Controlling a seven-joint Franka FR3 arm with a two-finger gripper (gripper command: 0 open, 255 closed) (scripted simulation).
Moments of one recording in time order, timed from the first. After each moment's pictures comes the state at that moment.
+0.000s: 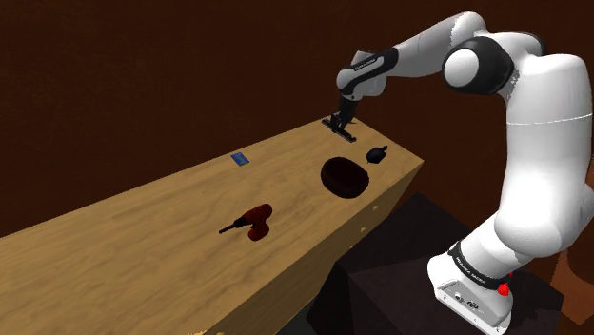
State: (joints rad) arm -0.15 0.65 -0.16 -1.66 0.21 2.32 -0.36
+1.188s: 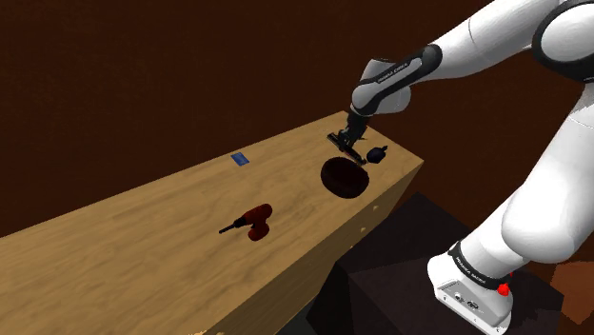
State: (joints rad) arm 0.00 0.21 -0.16 -2.28 0.16 2.52 -0.22
